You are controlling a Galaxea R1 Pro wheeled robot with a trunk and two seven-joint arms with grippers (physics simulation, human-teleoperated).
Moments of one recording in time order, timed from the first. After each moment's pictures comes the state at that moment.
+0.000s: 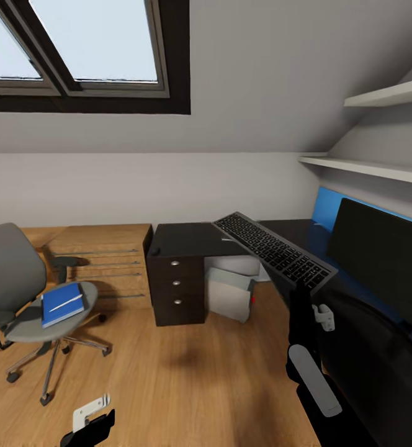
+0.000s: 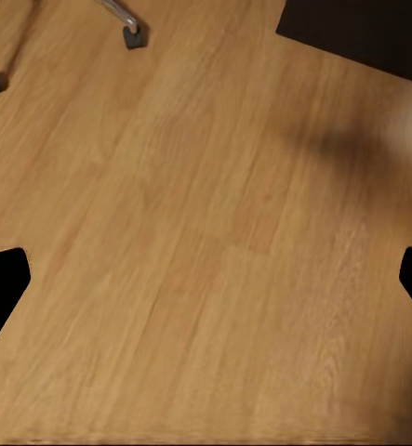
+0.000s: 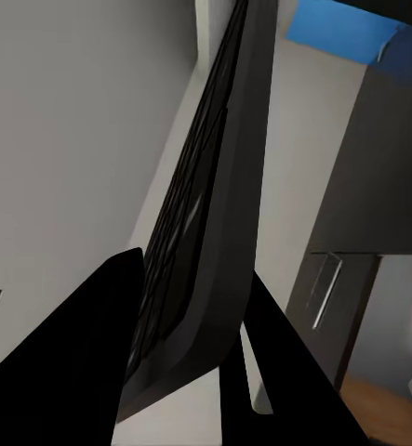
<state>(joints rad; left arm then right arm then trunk) -0.17 -0.05 0.35 -0.83 0.06 0.14 0.04 -0.37 -0.01 0.17 -1.27 -1.28 -0.59 -0.02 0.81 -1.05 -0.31</state>
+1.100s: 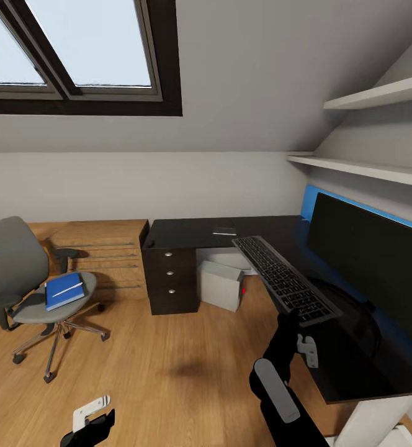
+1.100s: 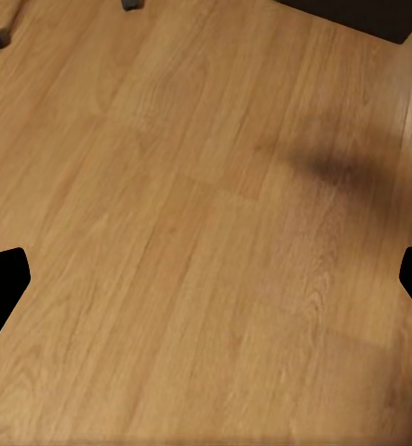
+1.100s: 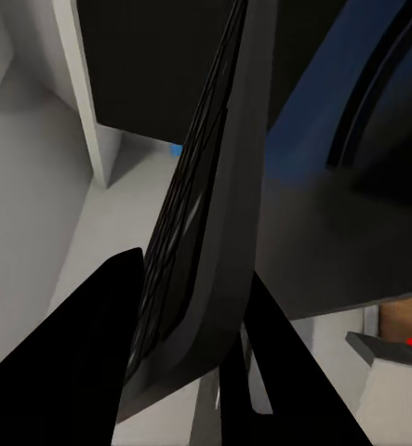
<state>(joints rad) -0.17 -0.05 0.35 -0.83 0.06 0.14 0.04 -0.38 0.17 0.17 -1.04 -1.28 -0.96 -0.03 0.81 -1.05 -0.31</state>
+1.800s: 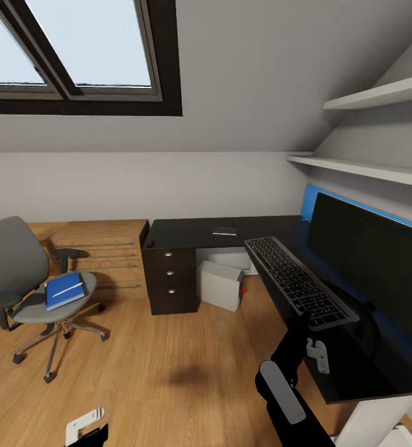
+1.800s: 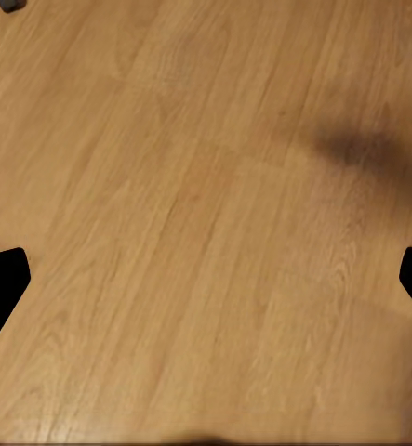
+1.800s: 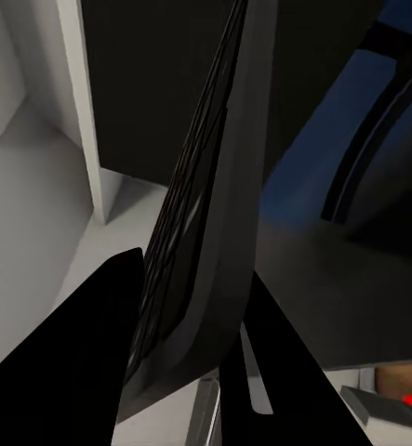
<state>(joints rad) -0.17 -0.01 0.36 -0.74 0.07 0.14 0.04 -0.38 0.14 0.17 -1.02 -1.27 -1.04 -0.02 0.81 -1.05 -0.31</state>
